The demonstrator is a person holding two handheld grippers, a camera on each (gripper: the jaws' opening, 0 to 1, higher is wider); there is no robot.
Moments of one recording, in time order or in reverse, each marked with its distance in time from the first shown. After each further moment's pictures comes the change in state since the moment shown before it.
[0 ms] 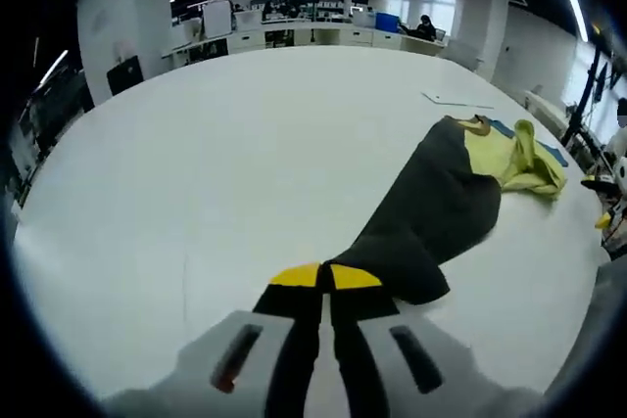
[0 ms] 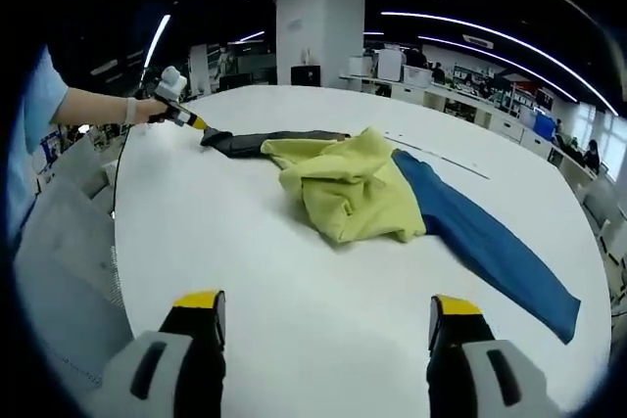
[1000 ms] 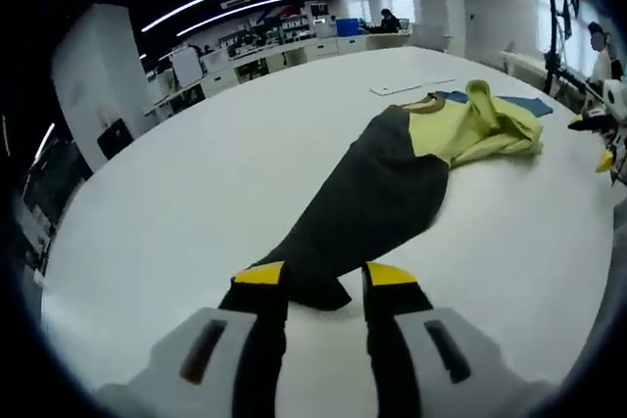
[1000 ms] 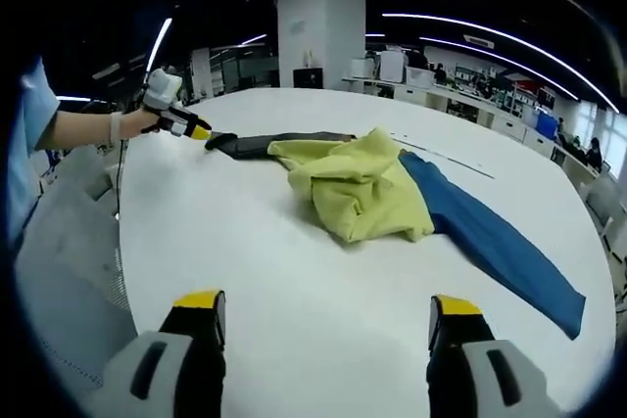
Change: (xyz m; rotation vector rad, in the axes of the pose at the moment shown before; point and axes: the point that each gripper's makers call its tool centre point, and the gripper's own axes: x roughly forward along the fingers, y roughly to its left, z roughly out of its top) left arm -0.017 -0.092 -0.001 0.279 -0.062 0.067; right arm -0.003 0.007 0.000 0.014 -0.019 0.011
